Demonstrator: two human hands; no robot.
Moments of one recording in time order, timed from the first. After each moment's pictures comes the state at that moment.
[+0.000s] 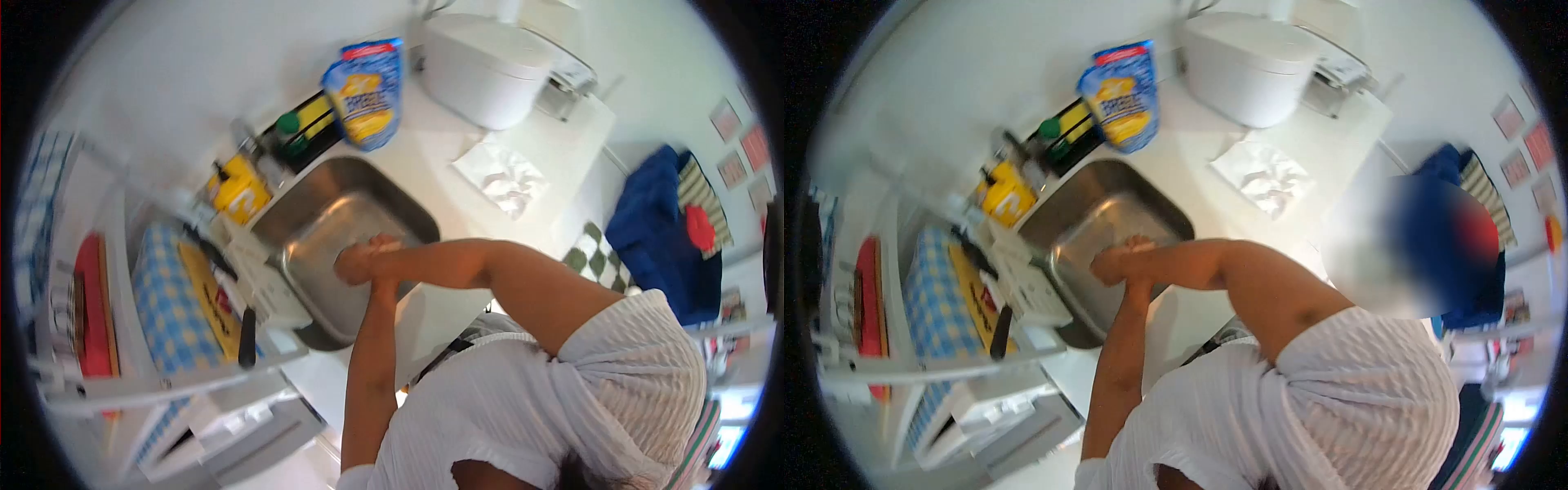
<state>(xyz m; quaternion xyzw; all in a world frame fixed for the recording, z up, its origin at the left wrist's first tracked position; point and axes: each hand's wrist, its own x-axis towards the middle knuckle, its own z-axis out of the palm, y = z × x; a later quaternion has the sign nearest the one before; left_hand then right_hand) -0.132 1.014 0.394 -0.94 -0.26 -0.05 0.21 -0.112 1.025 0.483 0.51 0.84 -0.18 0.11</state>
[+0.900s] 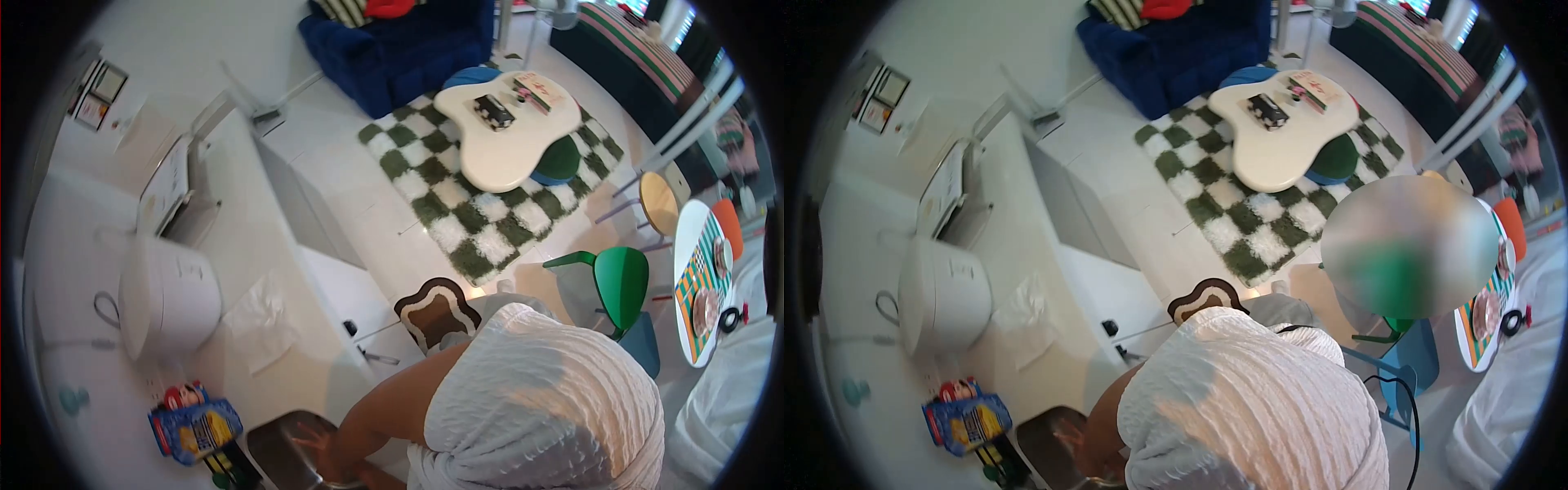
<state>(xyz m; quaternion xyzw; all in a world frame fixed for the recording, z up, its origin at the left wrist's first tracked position) -0.117 0.978 0.456 -0.92 -0.28 -0.25 0.12 -0.066 0.907 0.518 0.53 0.70 -0.37 -0.30</state>
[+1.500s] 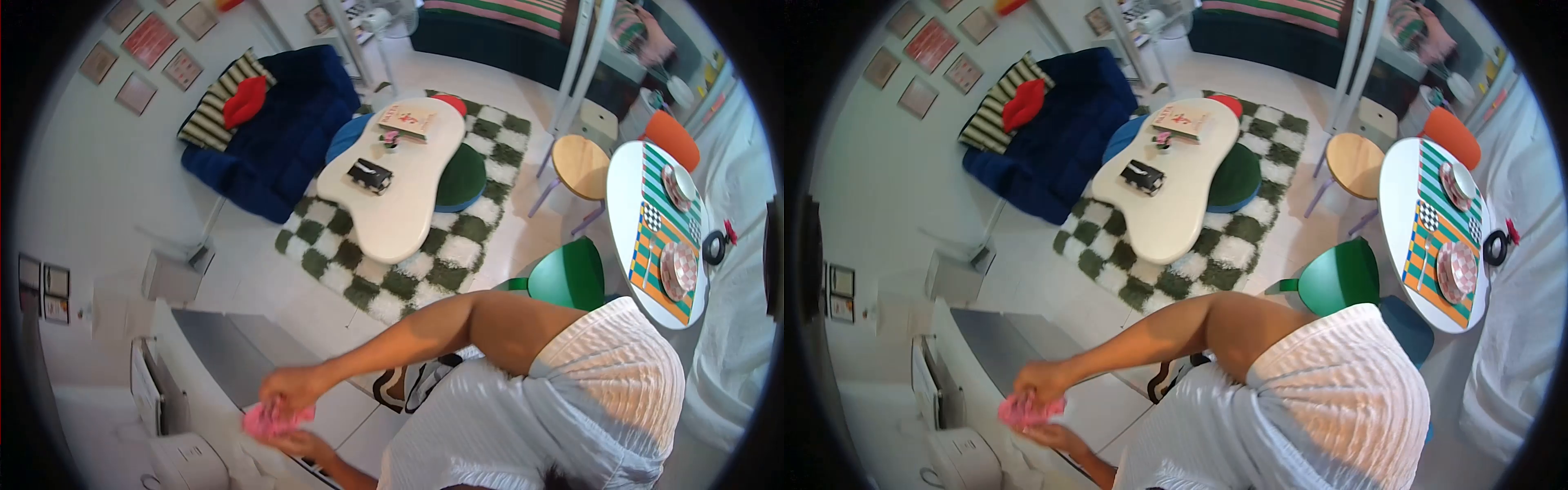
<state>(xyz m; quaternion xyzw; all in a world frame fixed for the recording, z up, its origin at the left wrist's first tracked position) 0.075 0.529 0.580 -0.80 0.21 -0.40 -0.40 0.126 0.368 0.602 0.67 0.36 0.03 -0.65</state>
